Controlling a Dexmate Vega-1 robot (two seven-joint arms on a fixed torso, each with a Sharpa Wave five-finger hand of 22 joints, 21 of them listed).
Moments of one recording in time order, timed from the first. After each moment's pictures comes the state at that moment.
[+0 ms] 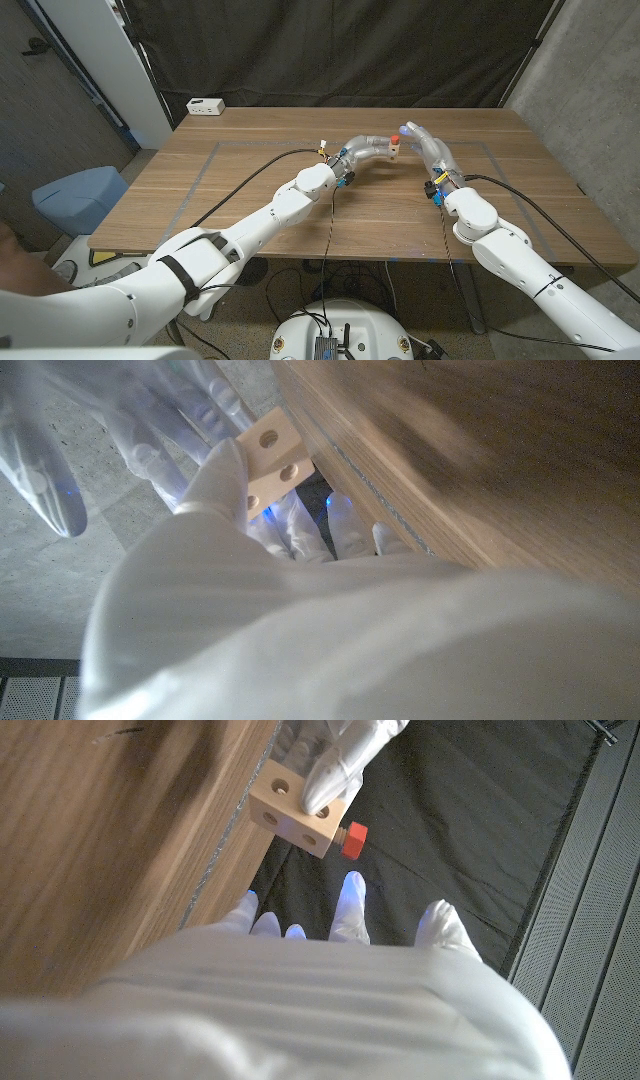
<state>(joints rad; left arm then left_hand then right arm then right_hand) 0.46 0.12 0.77 -0.91 -0.26 -0.31 -0.09 0.98 0.04 0.33 -0.21 0.27 0.90 -0.18 0.23 0.20 0.91 -0.21 0.26 0.44 0.49 -0.05 0.23 0.26 0.10 0.13 0.21 0.19 -1.10 -0.64 -0.33 -1.82 0.44 0.10 -0.30 0.36 0.09 0.23 -0.10 0.19 0.53 -0.09 0.20 0.18 -0.17 0.04 0.18 0.18 -0.17 0.14 0.18 0.19 0.01 0.14 0.18 0.16</state>
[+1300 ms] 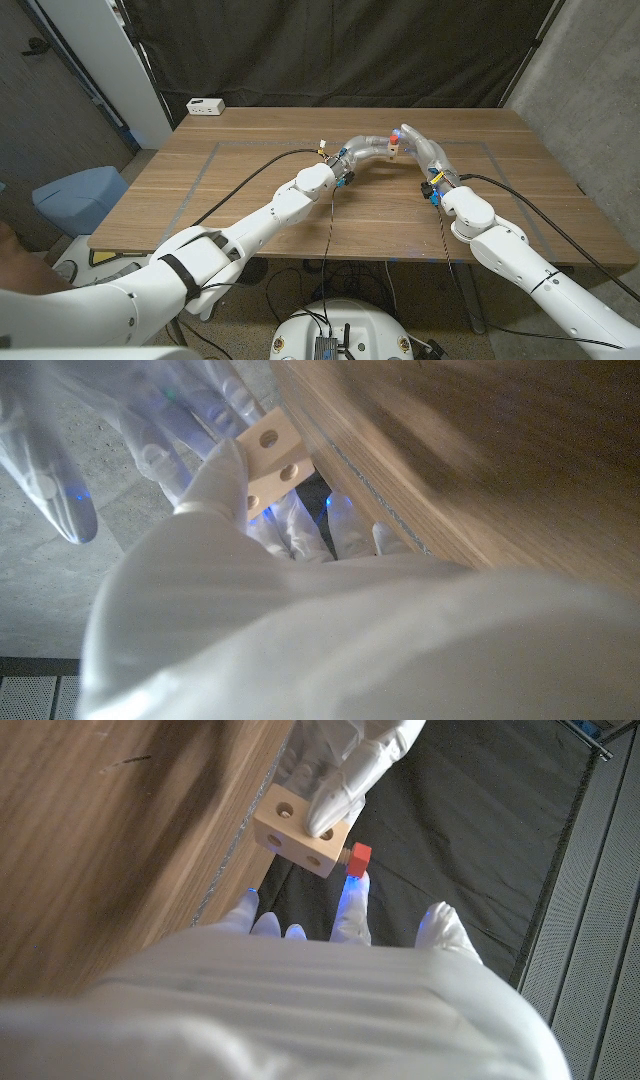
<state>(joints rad) 0.45 0.12 0.77 -0.89 -0.26 -0.32 -0.10 0.98 0.04 0.33 -0.21 0.27 0.90 -0.18 0.23 0.20 0.91 -0.21 0.26 0.44 0.49 -0.05 0.23 0.26 0.09 0.13 0.21 0.19 -1.07 -0.65 -0.35 -1.79 0.46 0.09 -0.26 0.34 0.09 0.23 -0.10 0.19 0.60 -0.07 0.21 0.18 -0.17 0.04 0.19 0.18 -0.17 0.14 0.19 0.19 0.03 0.15 0.19 0.16</state>
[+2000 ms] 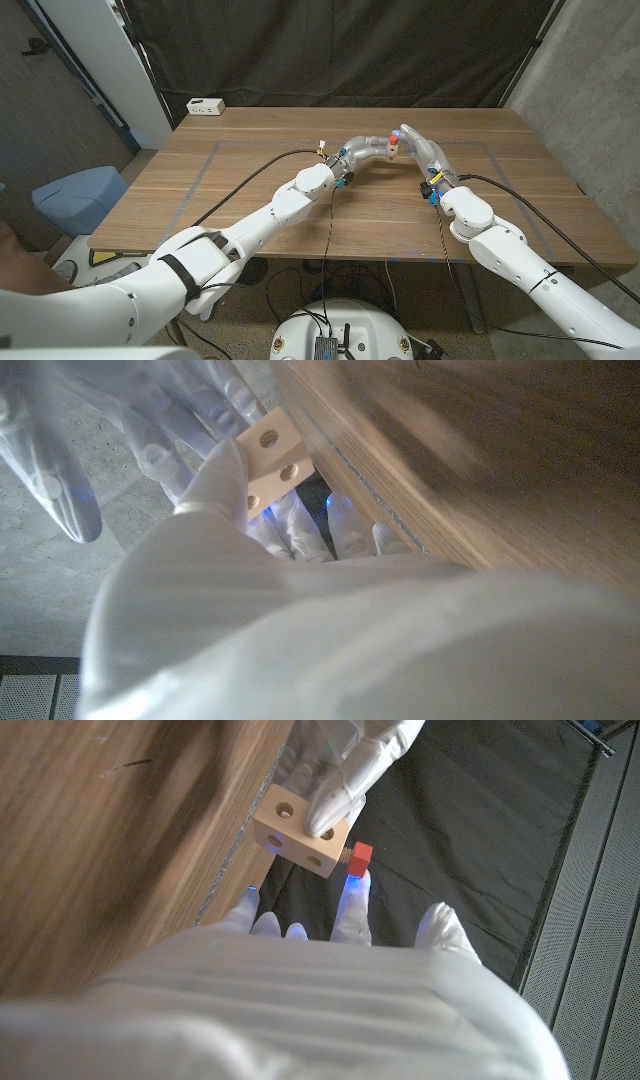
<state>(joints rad) 0.46 0.12 0.77 -0.89 -0.26 -0.32 -0.10 0.98 0.04 0.33 -0.21 0.27 0.90 -0.18 0.23 0.20 0.91 -0.21 0.26 0.44 0.49 -0.05 0.23 0.26 0.09 0.13 0.21 0.19 -1.06 -0.64 -0.36 -1.79 0.46 0.09 -0.26 0.33 0.10 0.23 -0.10 0.19 0.64 -0.05 0.21 0.18 -0.15 0.04 0.19 0.18 -0.17 0.14 0.20 0.19 0.05 0.16 0.19 0.16</state>
